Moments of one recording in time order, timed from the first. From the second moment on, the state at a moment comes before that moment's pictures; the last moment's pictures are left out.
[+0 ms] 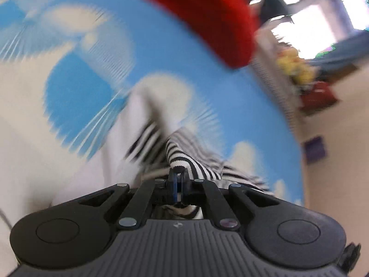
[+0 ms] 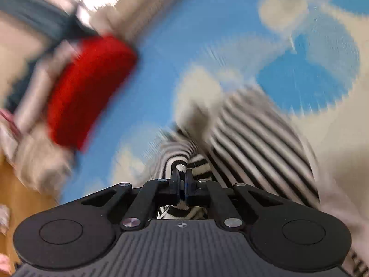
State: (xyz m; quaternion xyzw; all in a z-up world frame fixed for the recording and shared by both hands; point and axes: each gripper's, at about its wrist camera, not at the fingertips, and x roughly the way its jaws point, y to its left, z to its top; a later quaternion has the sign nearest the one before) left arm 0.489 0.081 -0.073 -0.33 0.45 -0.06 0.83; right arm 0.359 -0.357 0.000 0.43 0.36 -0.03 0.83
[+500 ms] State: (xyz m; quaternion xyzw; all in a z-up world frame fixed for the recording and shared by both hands) left arm 0.492 0.091 -0.104 -0.28 0.55 -0.02 0.79; right arm 0.355 -0.358 -0.019 0.35 0.47 -0.11 0.80
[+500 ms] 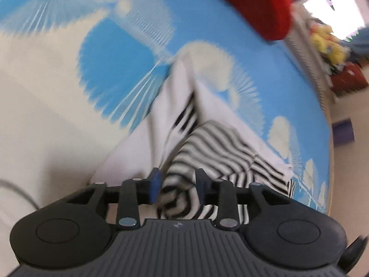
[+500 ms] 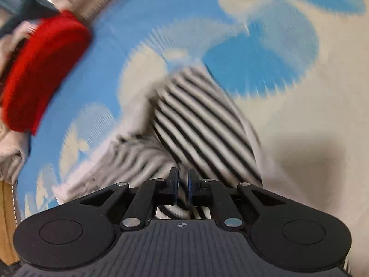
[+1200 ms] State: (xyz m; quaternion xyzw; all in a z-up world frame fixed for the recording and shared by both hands) left arm 0.487 0.074 -0.109 -0.22 0.55 0.00 0.81; right arm 0.364 -0.356 -0.044 0.29 0.54 -0.14 0.77
